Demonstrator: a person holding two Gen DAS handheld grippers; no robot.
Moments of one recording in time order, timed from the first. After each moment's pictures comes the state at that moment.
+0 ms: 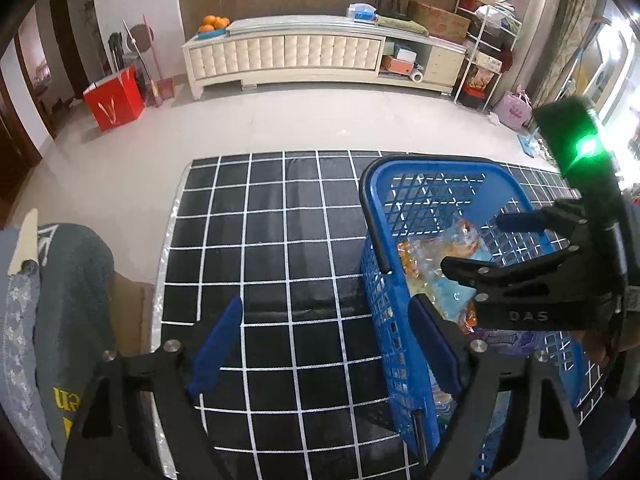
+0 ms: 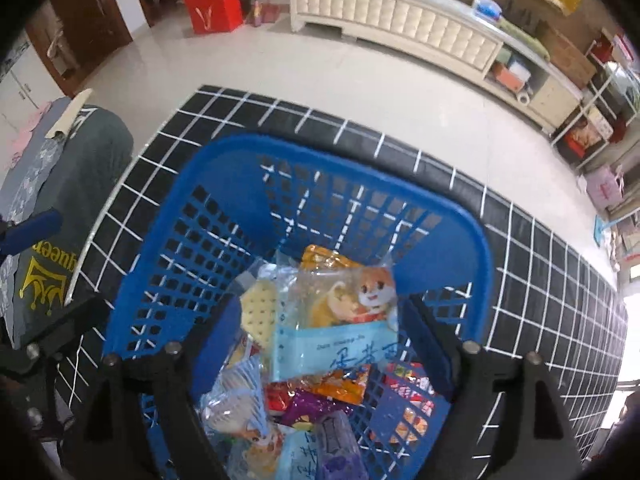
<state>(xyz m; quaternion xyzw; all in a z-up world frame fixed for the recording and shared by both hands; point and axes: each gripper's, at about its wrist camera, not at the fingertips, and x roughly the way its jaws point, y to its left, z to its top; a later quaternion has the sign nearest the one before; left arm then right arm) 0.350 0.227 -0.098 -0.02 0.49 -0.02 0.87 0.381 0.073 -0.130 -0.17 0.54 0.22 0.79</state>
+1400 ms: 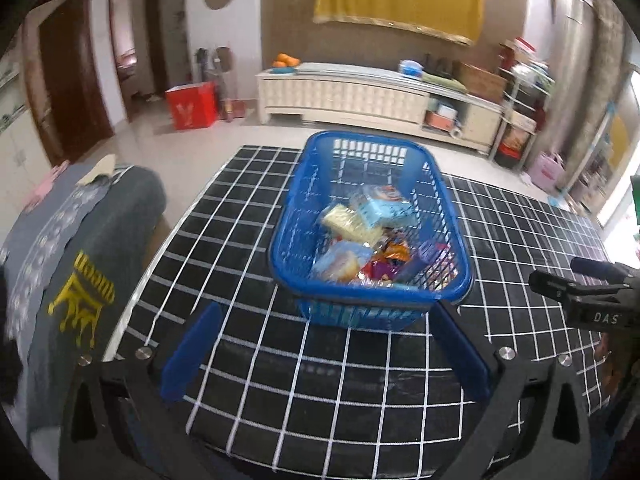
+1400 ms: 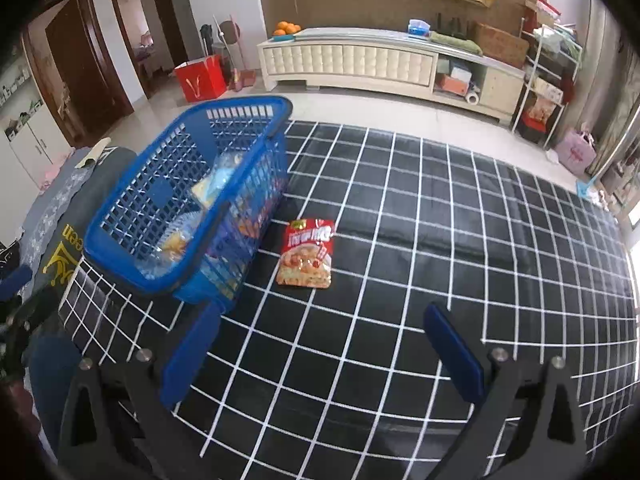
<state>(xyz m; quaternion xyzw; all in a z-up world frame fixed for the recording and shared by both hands) 0.146 0.087 -0.081 -0.07 0.39 0.12 0.91 0.249 -0.141 -0.133 -0.07 0.46 0.22 0.86</state>
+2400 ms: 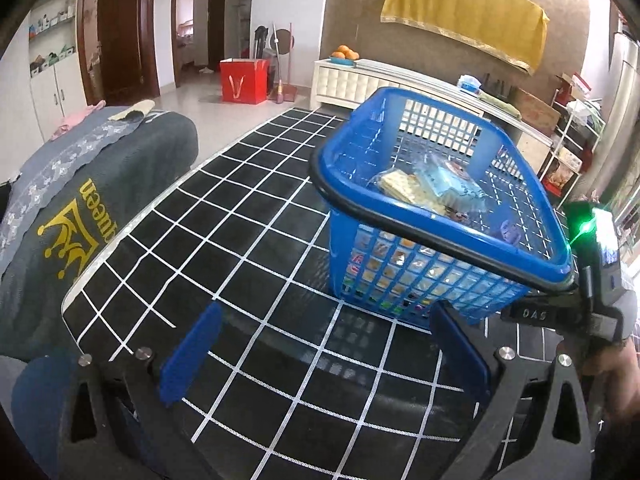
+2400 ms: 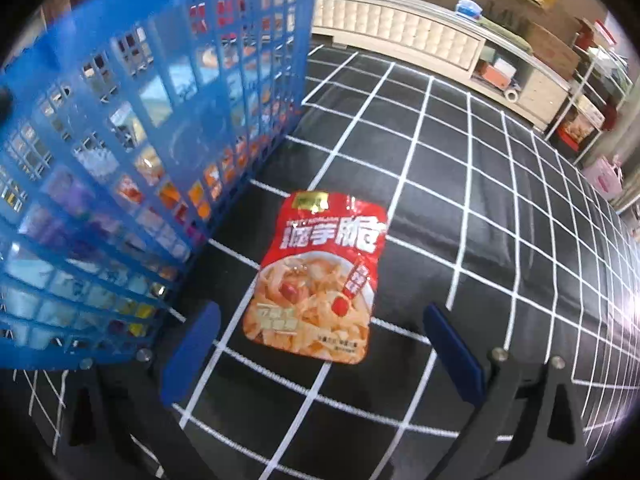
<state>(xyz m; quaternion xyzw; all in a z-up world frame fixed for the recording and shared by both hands) 0.154 0.114 -0.164 -0.14 0.38 0.20 0.89 0.320 -0.068 -0.246 -0.17 0.49 0.24 0.82</state>
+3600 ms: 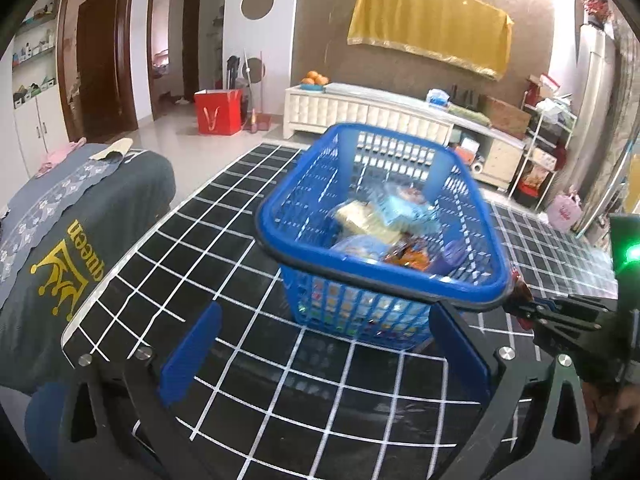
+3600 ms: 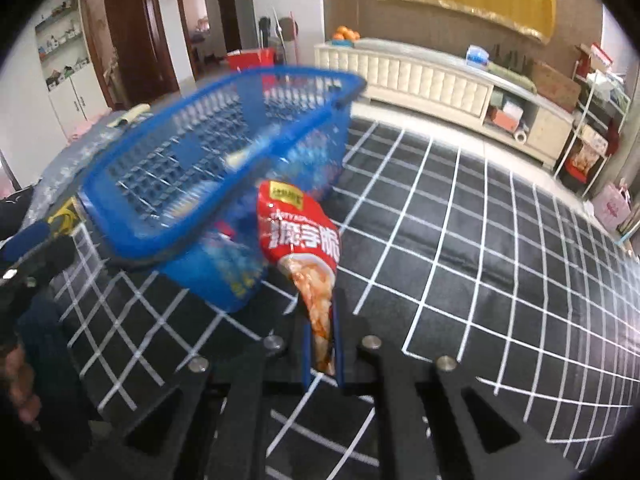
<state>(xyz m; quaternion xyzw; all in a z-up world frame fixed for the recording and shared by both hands) 0.154 0.084 -0.127 -0.11 0.33 0.15 0.92 0.233 -0.103 -0.153 -0.12 0.41 0.29 0.86</state>
